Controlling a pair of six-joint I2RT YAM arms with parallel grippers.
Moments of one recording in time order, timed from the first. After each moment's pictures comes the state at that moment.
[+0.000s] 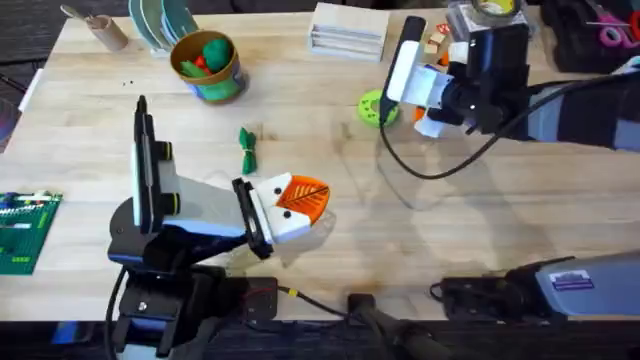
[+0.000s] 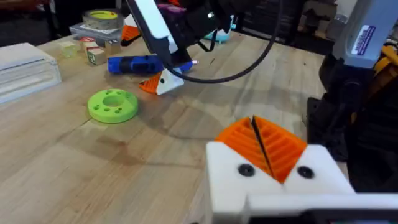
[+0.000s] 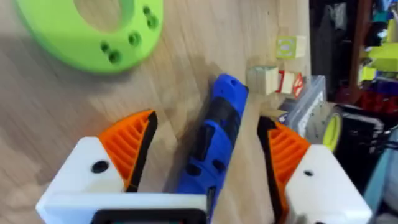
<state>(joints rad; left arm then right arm) -0.09 0.01 0.00 -0.10 1.10 -0.06 0.19 1.61 0.74 0.12 0.09 -1.15</state>
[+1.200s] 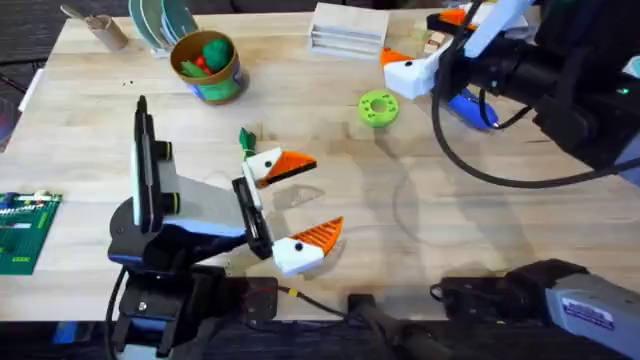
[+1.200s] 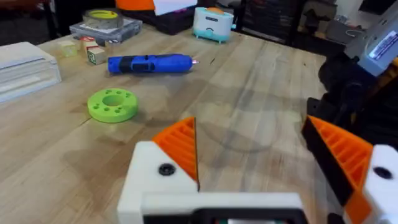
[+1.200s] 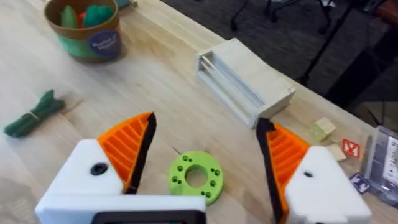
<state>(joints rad) -0.09 0.01 0.00 -0.10 1.10 -0.06 0.24 1.19 0.74 0.10 -0.37 -0.23</state>
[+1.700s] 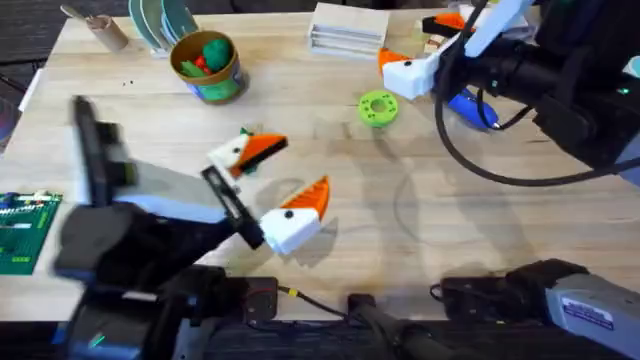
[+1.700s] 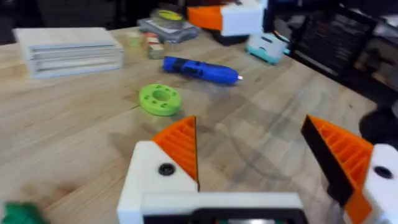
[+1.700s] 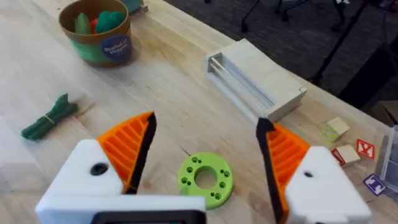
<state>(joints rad) -0.09 0.01 0.20 -0.32 0.81 -0.20 0.24 1.19 0.74 0.10 -0.40 -0.19</state>
